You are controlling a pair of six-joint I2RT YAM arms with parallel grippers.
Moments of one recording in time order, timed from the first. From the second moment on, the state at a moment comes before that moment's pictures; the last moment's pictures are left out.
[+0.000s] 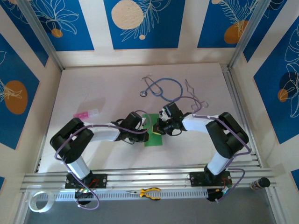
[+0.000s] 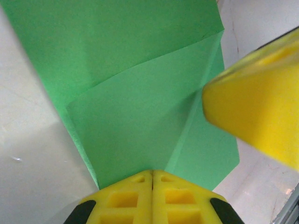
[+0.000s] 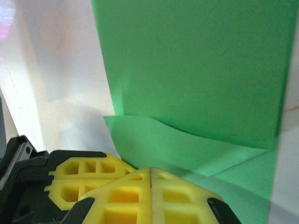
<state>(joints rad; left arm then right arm) -0.78 1.68 0.74 -0.04 0.36 -0.68 0.59 1.68 0.79 -0.14 -0.55 0.82</state>
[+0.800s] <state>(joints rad) -0.78 1.68 0.74 -0.04 0.36 -0.68 0.42 1.73 0.74 0.00 -0.55 0.83</state>
